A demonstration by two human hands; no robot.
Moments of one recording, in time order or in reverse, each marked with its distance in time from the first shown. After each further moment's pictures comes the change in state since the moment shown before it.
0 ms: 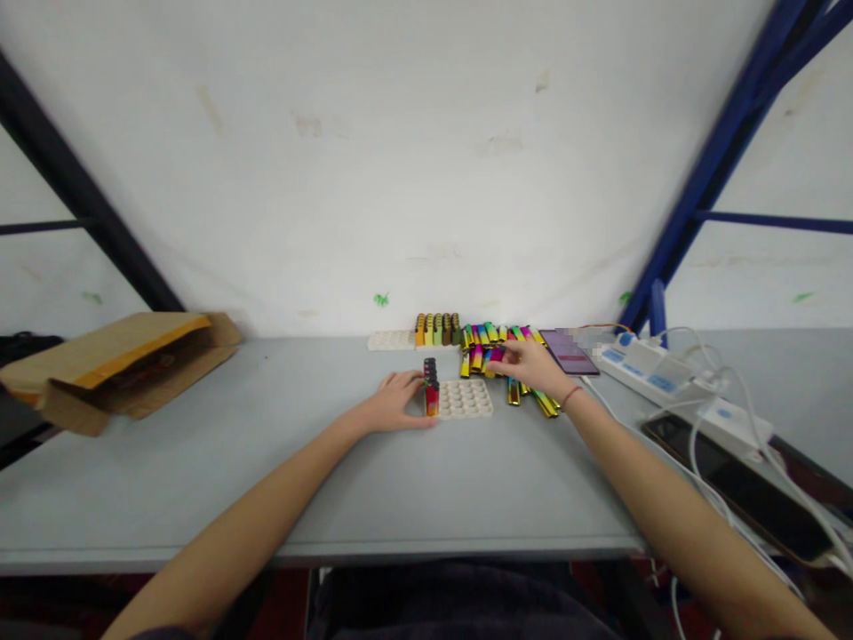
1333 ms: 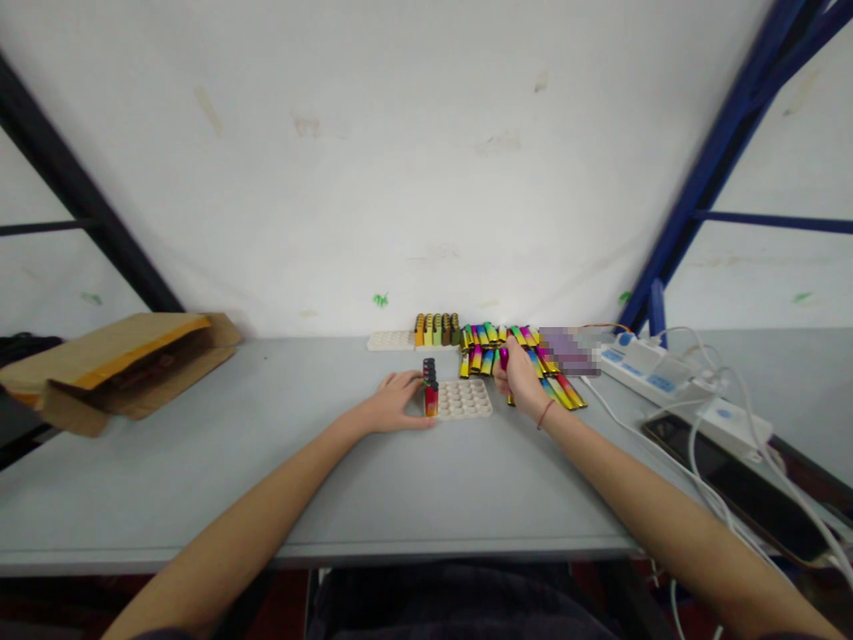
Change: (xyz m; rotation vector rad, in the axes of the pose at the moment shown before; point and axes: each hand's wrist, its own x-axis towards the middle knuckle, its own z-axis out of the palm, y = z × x) left_hand 0.000 -0.001 0.000 0.001 0.001 0.003; right_hand 0.001 -0.010 0.047 0.665 0.009 0.354
